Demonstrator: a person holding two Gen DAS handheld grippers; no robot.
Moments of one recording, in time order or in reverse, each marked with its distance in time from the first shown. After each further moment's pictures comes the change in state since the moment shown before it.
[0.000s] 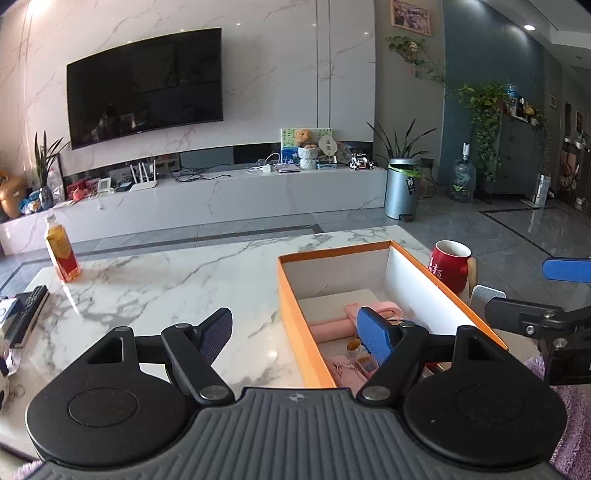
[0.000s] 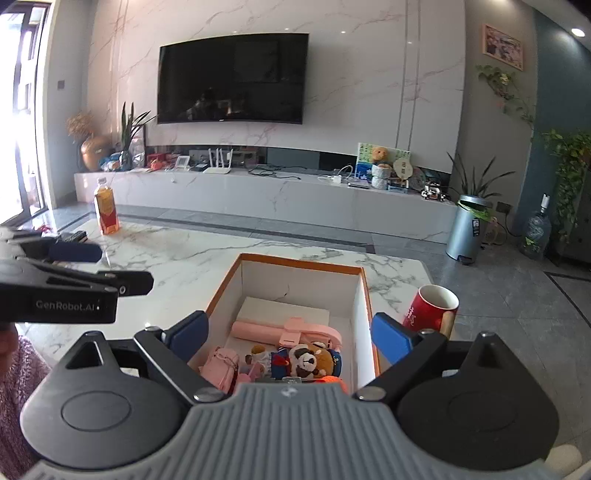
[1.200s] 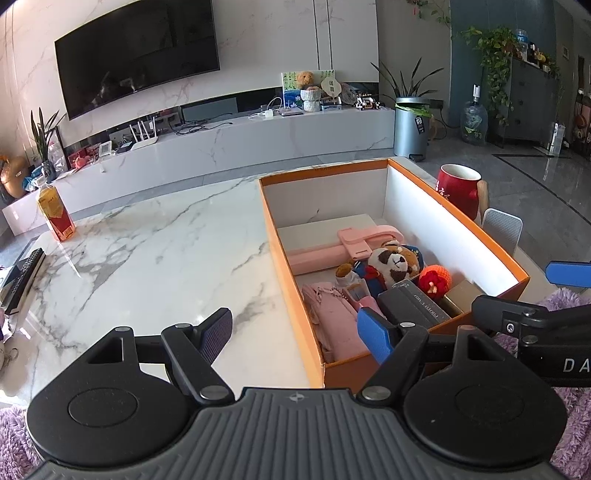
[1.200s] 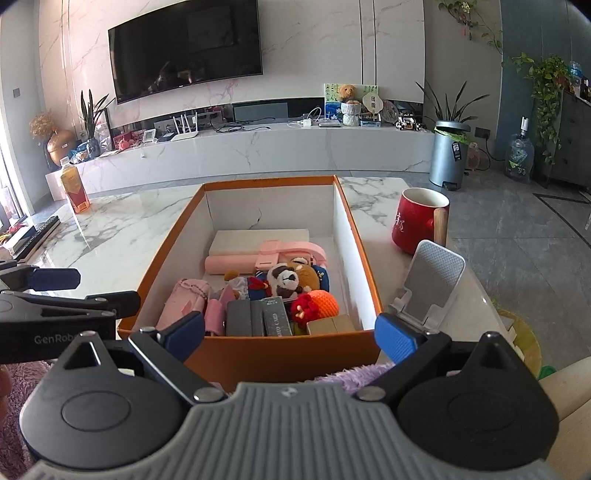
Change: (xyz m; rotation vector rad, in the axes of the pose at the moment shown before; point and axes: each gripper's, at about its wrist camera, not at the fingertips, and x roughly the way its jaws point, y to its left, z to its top) left arm 0.031 -0.039 -0.038 0.059 0.173 0.056; right arm 0.052 -0.037 -0.060 0.122 0.170 -0.018
